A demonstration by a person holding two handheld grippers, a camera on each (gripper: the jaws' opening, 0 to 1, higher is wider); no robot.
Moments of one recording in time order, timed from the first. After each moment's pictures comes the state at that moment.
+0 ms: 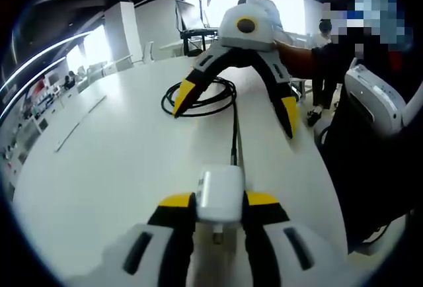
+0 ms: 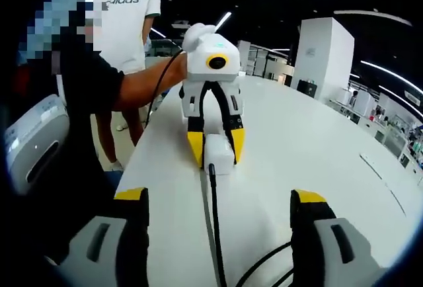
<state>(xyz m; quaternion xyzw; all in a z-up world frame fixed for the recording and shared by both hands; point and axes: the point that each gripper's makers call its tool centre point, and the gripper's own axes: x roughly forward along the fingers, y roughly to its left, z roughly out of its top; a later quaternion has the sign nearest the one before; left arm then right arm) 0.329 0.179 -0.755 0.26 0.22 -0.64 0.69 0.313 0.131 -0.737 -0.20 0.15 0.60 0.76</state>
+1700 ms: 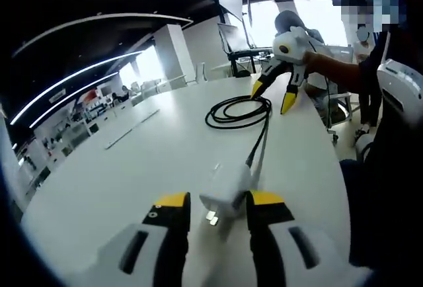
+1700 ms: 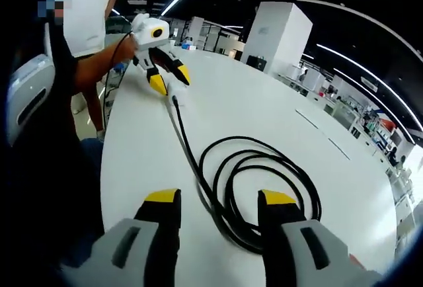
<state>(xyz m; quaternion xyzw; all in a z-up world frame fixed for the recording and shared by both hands) 0.334 0.203 -0.736 0.22 0.12 -0.51 0.82 0.306 -0.013 -0.748 -0.26 0.20 0.42 0.84</state>
